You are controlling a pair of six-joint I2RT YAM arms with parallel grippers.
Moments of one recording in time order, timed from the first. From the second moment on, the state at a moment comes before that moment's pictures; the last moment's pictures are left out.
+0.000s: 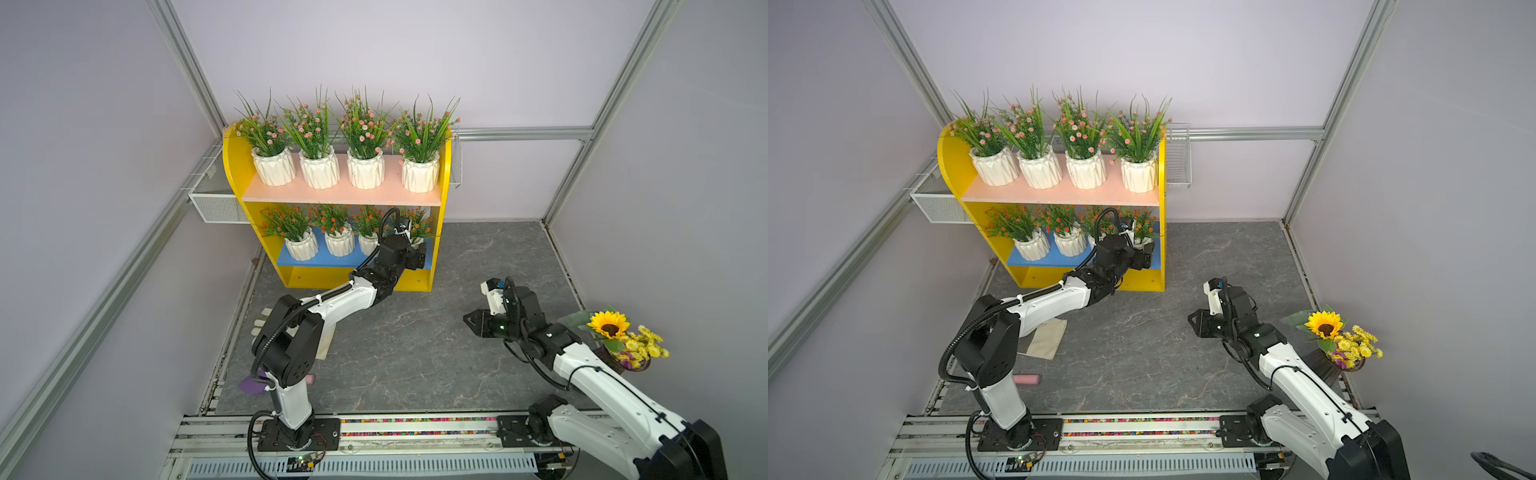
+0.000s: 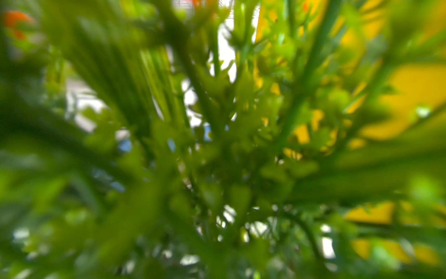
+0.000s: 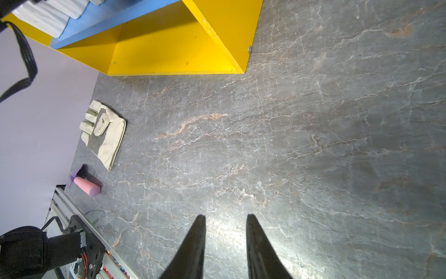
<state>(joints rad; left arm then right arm) -0.70 1.81 1.27 0.23 -0.26 -0.14 0.44 0.97 0.61 -0.41 -0.27 0.48</state>
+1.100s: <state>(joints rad) -0.69 1.87 1.34 0.20 -0.26 -0.19 0.44 0.97 0.61 -0.40 -0.27 0.48</state>
